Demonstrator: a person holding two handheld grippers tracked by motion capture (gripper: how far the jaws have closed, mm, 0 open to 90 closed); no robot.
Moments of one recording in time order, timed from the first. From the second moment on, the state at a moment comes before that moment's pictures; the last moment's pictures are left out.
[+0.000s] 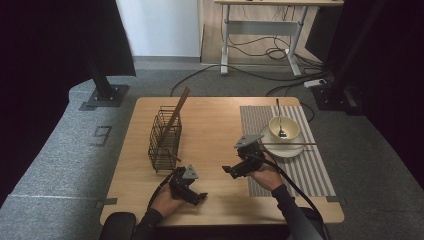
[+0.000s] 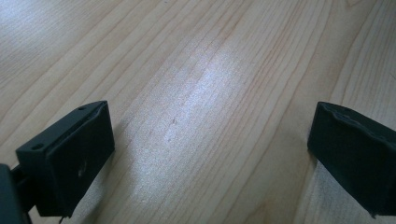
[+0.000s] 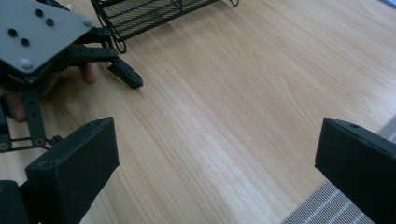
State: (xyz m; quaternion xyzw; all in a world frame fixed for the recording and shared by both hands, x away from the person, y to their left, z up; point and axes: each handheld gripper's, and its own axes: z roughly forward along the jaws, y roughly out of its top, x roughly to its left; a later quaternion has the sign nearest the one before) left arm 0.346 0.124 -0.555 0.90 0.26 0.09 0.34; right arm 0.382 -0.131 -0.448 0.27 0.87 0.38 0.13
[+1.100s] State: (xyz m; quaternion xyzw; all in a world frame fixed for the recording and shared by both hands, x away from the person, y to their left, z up) left arm 0.346 0.124 -0.555 0.90 0.26 0.09 0.34; right arm 0.388 -0.048 -0.423 0.21 0.88 0.41 0.10
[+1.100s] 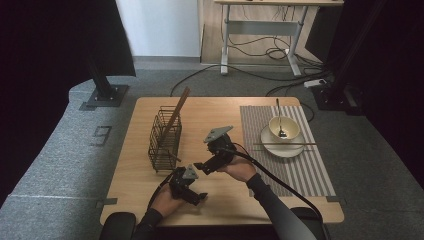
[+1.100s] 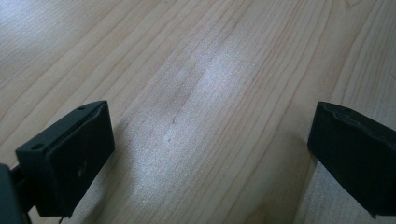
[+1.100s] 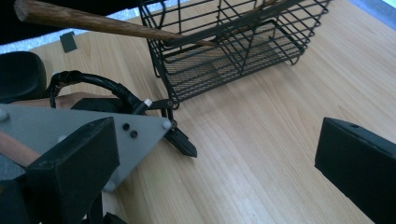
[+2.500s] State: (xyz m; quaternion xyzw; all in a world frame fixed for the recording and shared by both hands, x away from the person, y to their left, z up) left arm 0.346 0.124 -0.555 0.90 0.26 0.10 0.34; right arm 0.392 0.015 -0.416 0.15 0.88 0.42 0.12
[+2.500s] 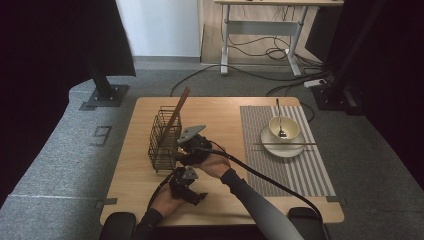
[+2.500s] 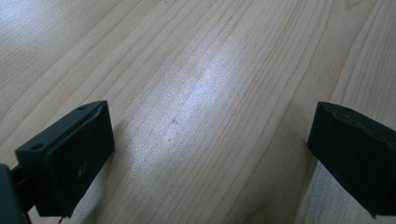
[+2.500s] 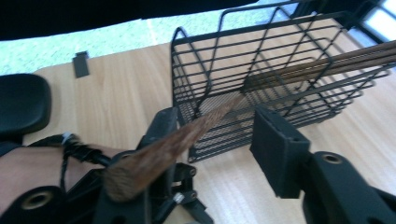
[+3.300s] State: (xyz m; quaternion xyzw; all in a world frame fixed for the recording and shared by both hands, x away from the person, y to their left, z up) left arm 0.347 0.124 -0.555 0.90 0.25 0.10 0.34; right arm 0.402 -0.002 -0.406 0.17 0.87 0.45 0.12
